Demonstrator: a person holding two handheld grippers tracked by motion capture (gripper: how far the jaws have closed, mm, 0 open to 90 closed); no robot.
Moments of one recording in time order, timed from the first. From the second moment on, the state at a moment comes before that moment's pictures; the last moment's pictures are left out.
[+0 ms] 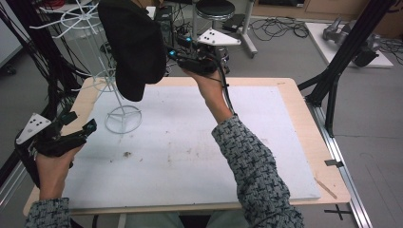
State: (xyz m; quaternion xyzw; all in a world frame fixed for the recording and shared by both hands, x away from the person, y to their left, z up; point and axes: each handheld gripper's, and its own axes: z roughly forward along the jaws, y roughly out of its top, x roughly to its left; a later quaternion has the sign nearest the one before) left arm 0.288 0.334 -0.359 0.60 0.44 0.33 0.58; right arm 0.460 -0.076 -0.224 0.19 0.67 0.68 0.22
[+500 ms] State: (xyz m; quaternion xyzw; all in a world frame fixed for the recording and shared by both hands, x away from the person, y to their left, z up) left arm 0.294 0.329 -0.359 0.61 0.44 0.33 0.58; right arm 0.443 -0.190 -0.222 0.26 0.64 0.65 0.30
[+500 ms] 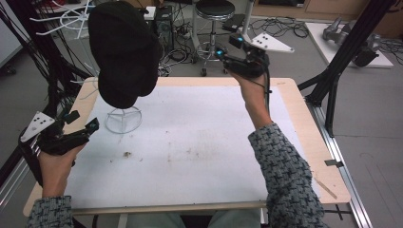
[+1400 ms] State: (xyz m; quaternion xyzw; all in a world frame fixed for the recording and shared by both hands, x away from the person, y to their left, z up) left arm 0.304 0.324 -0.360 0.61 0.44 0.33 0.58; right arm 0.378 -0.334 -0.264 0.37 0.59 0.61 0.39
